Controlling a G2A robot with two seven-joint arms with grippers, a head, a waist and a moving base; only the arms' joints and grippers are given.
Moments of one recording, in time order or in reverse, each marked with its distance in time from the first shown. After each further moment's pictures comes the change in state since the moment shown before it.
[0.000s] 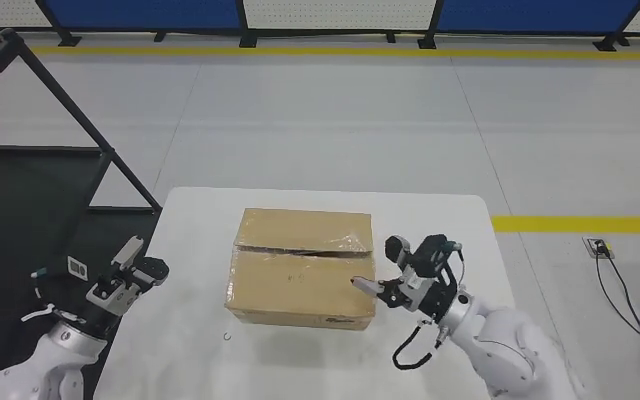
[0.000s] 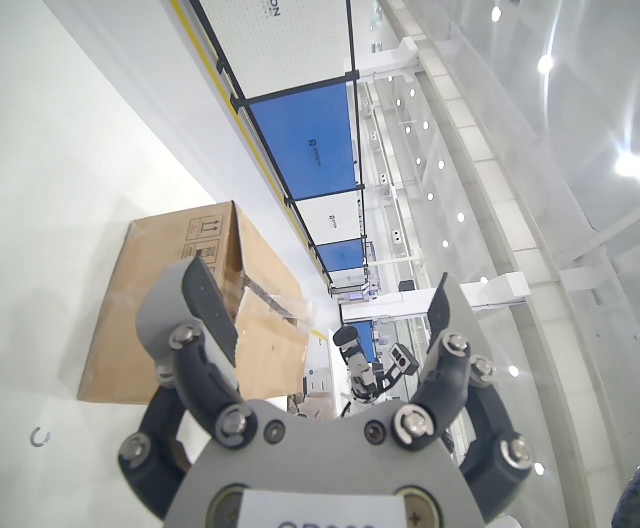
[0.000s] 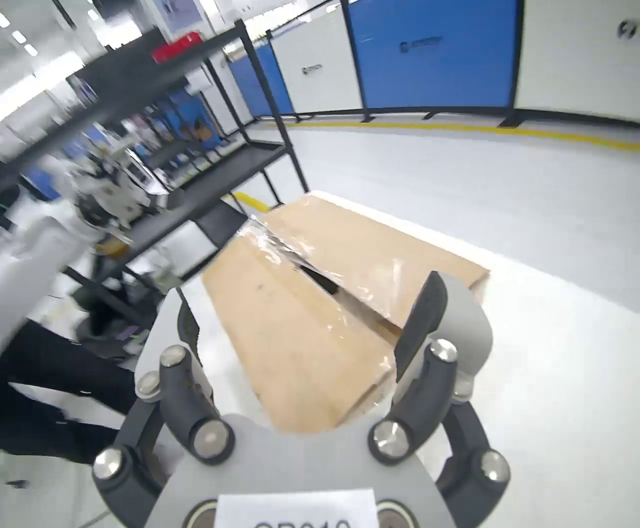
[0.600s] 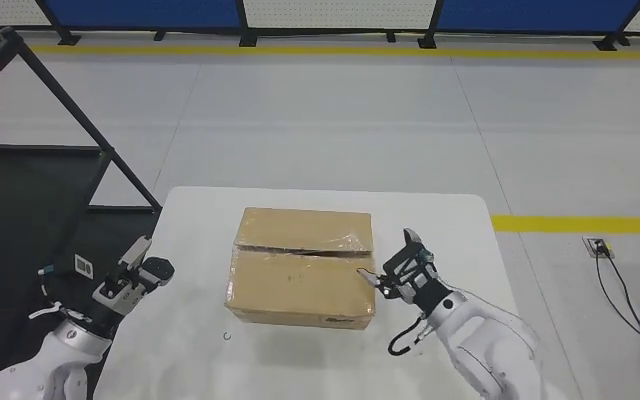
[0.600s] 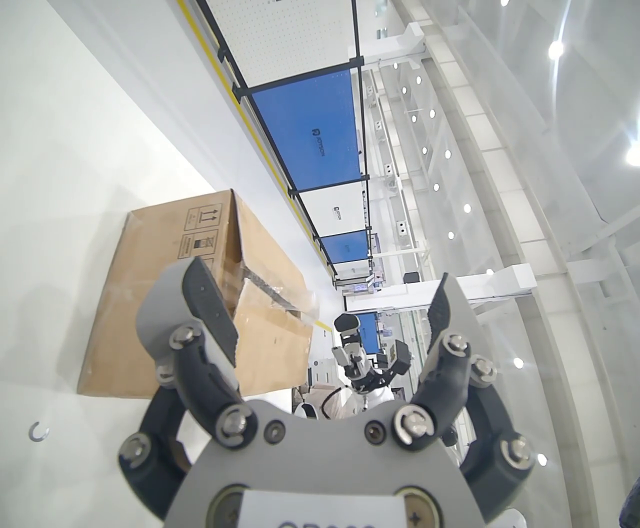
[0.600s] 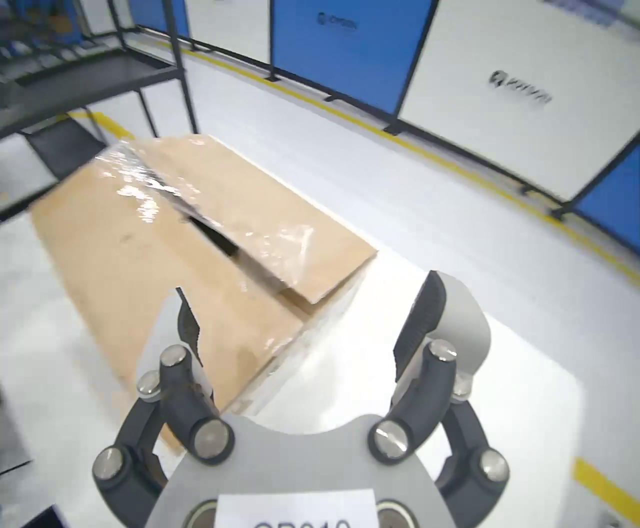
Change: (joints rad) left arm 0.003 0.006 0.015 -0.010 0.013 0.000 0.002; right arm 0.021 -0.002 -0.095 -0.020 -0.567 0.232 -0.040
